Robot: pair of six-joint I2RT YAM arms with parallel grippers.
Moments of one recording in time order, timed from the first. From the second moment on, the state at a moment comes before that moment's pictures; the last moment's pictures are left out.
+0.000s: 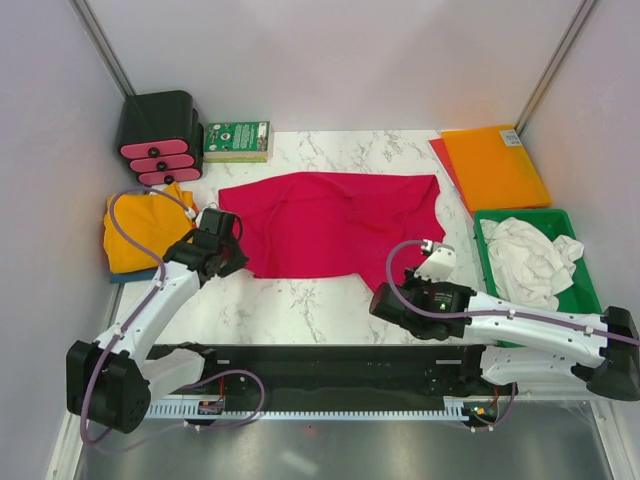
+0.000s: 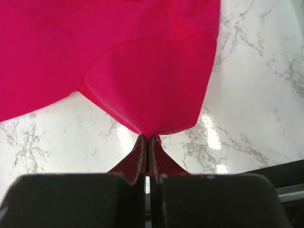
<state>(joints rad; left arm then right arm) -0.30 1.11 0.80 -0.66 -0.18 -0.72 1.21 1.08 0.85 -1.06 0.86 1.46</state>
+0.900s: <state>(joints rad) -0.29 1.15 1.04 -0.81 -0.29 -0.70 1.24 0.97 1.02 -1.32 1.11 1.54</state>
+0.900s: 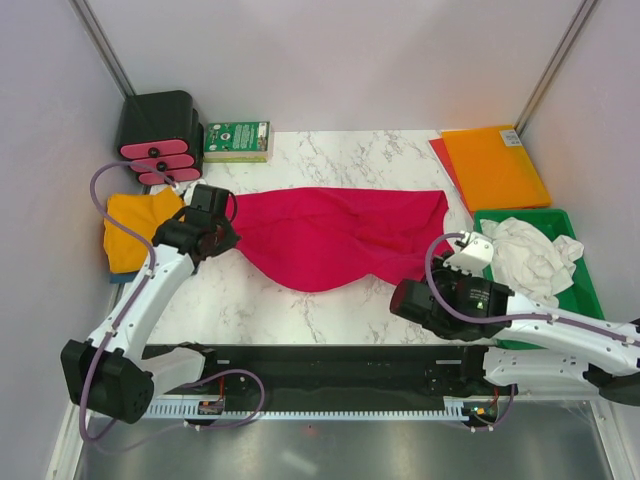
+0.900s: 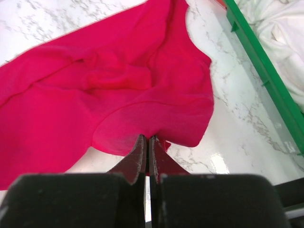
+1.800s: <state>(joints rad) -0.13 1.16 0.84 -0.83 -0.32 -0.69 1.05 0.96 0.78 -1.15 0.98 1.43</state>
